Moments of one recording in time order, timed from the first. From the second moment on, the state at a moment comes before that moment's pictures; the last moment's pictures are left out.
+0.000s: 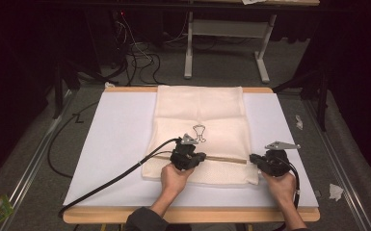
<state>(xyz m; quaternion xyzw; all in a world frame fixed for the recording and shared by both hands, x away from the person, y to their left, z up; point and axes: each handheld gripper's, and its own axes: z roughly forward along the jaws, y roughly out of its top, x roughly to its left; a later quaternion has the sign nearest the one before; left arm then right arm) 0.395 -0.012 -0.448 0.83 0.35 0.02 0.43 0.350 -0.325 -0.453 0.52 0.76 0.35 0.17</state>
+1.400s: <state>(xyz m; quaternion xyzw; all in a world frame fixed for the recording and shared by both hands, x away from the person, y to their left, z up) 0.397 0.023 -0.448 0.82 0.37 0.02 0.44 0.351 -0.325 -0.448 0.52 0.76 0.35 0.18</state>
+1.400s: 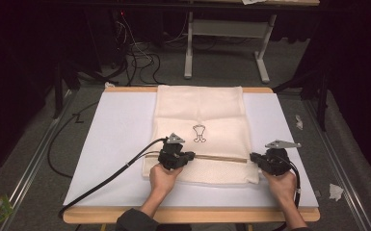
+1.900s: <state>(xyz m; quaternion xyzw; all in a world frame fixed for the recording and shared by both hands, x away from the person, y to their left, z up) 0.397 0.030 -0.446 0.82 0.37 0.02 0.44 0.351 -0.325 -0.448 0.52 0.76 0.35 0.18</state>
